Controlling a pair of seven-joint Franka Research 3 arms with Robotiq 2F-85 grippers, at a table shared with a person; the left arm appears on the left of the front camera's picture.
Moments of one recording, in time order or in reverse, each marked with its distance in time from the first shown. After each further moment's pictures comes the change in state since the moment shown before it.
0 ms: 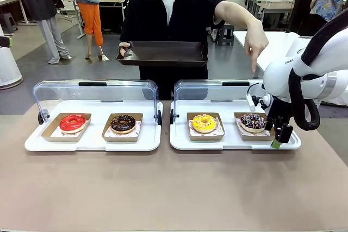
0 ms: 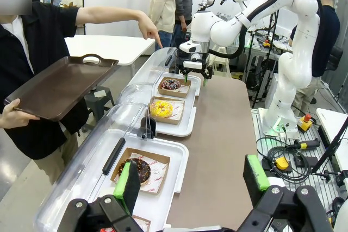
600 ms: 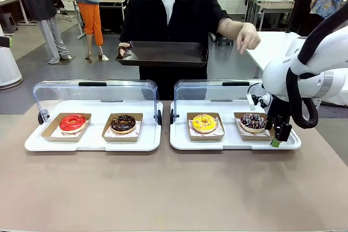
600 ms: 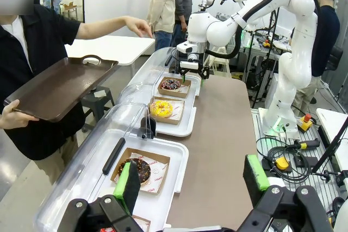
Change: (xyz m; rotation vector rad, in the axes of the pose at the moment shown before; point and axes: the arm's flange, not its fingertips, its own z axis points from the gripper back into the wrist) left arm 0.000 0.000 0.000 0.000 0.000 0.000; right arm -0.005 -0.014 -0.005 0.008 0.002 -0.021
